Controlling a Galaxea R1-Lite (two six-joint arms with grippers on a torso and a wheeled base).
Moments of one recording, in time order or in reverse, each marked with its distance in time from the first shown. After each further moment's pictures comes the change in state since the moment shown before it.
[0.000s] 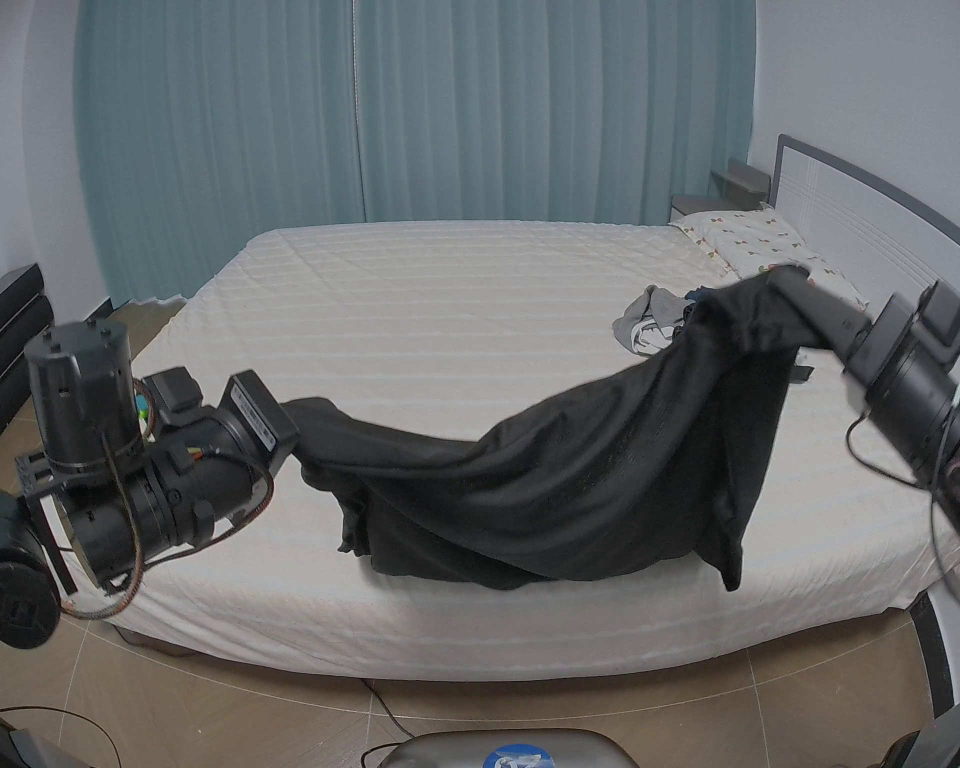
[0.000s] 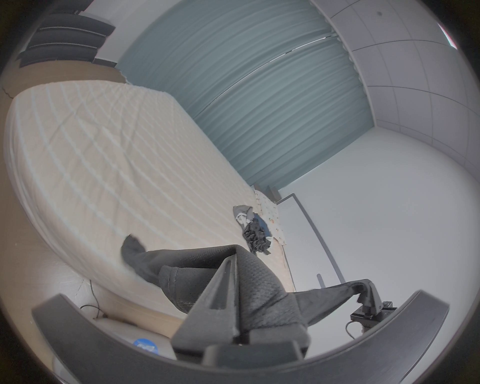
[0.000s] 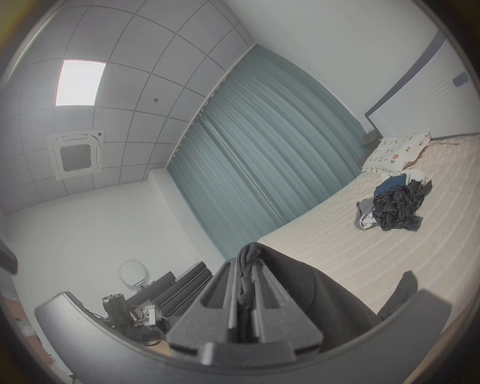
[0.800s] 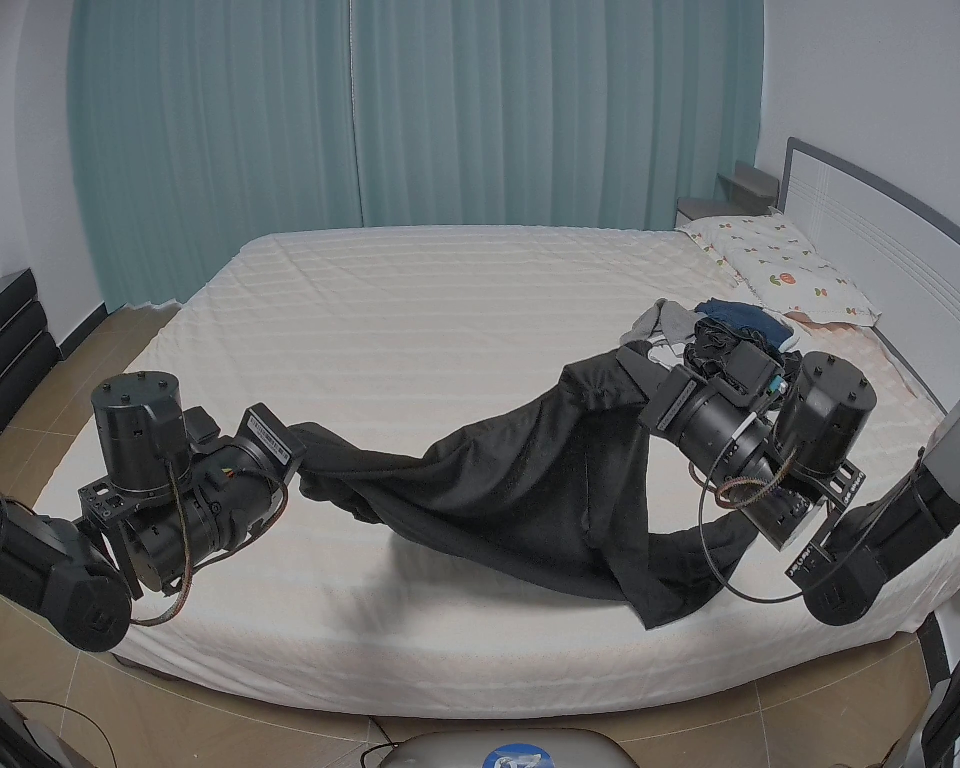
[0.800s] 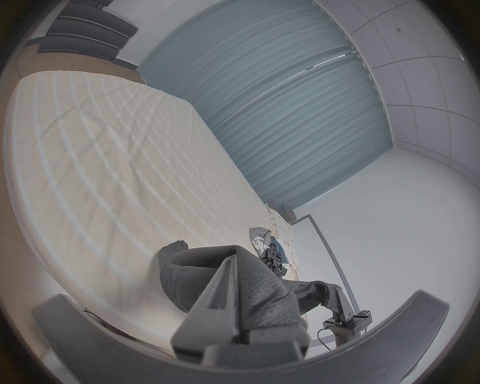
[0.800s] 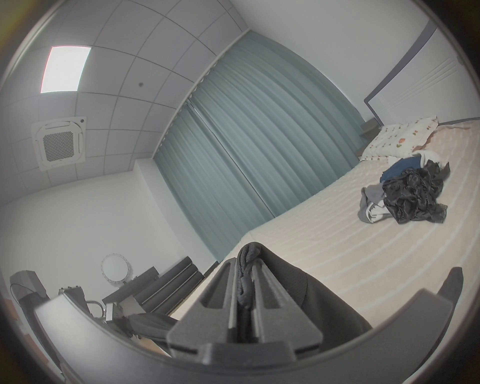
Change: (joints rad) left arm 0.111 0.228 0.183 -0.343 -0.006 -0.060; right arm -0.067 0.616 0.018 -0.417 0.049 0.010
